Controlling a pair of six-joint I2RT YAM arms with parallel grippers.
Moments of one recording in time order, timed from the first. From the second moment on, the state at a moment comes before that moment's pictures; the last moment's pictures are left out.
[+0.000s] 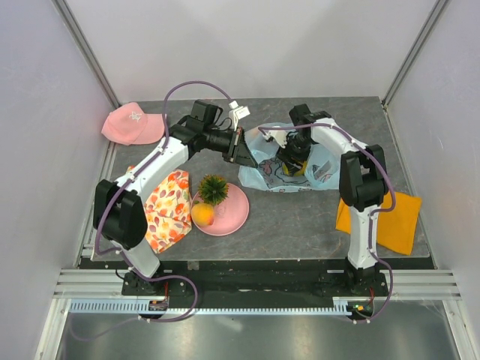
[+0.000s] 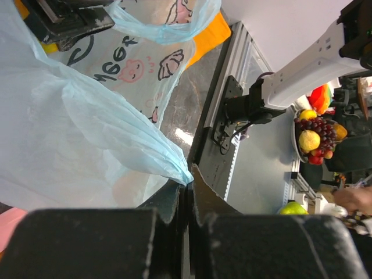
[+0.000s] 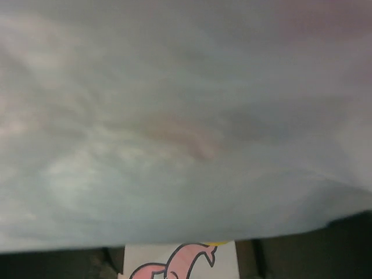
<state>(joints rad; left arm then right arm) -0.47 1.71 1.47 -0.50 0.98 -0.21 0.30 2.14 1.75 -0.96 -0.26 -0.83</state>
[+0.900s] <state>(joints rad) -0.37 1.82 1.71 -0.43 0.92 -0.22 0.72 1.40 1.47 -0.91 -0.61 -0.78</state>
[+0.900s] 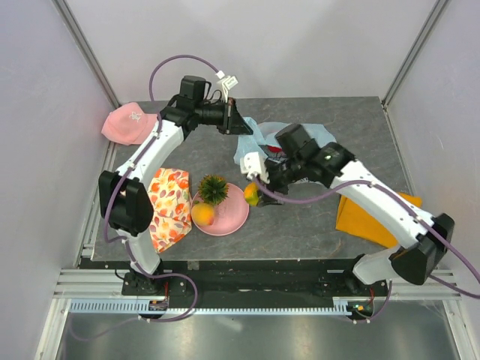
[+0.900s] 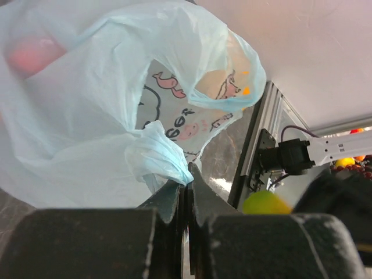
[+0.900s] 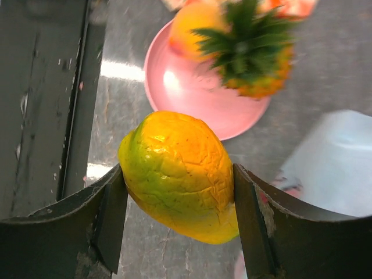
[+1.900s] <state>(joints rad) -0.30 1.71 1.62 -0.37 0.92 -0.30 0.96 1.74 1.24 -0.65 -0.33 -1.51</state>
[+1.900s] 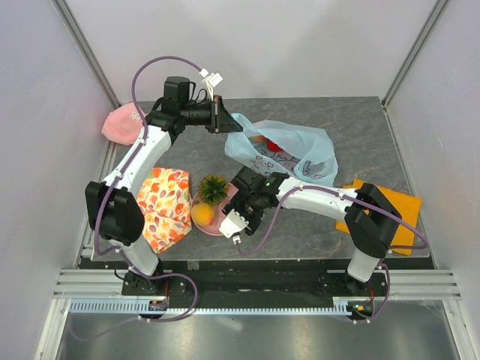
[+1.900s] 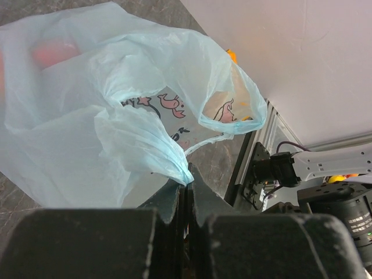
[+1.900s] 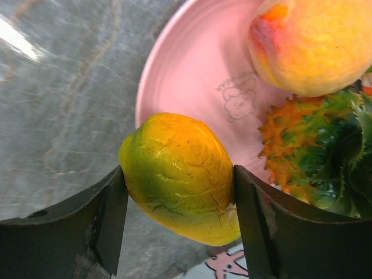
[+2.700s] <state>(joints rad) -0.30 1.71 1.60 -0.34 0.93 -0.34 0.94 1.51 1.19 -0.59 -0.20 -1.35</state>
